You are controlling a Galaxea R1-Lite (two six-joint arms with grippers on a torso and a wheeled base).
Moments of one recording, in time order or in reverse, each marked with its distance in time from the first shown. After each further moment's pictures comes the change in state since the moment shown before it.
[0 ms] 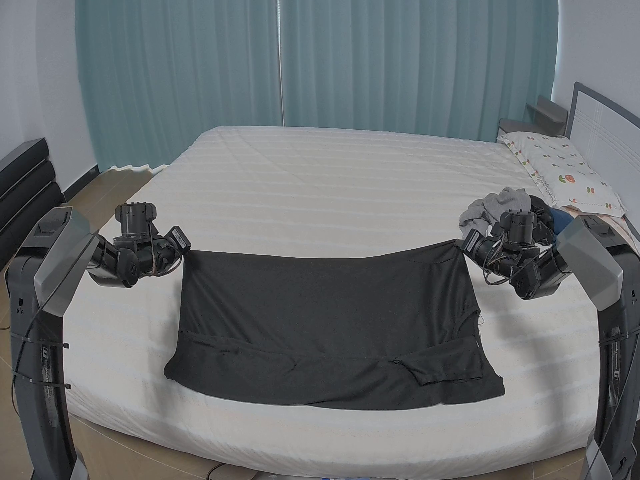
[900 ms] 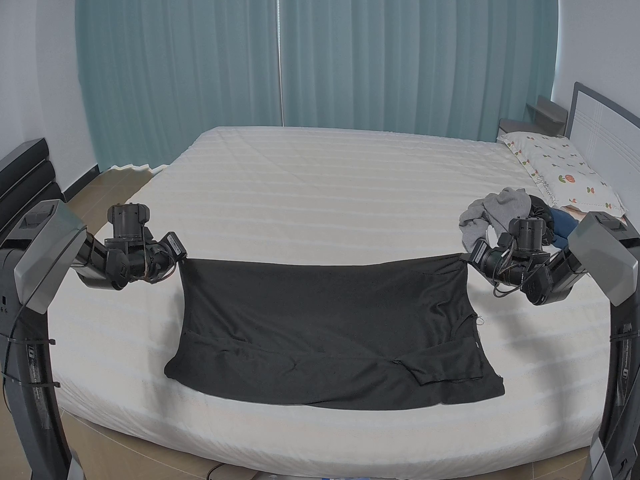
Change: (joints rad) left arm 0.001 -0.115 0.172 0.041 -0.017 0.041; right arm -0.019 -0.100 0.187 0.029 0.059 -0.008
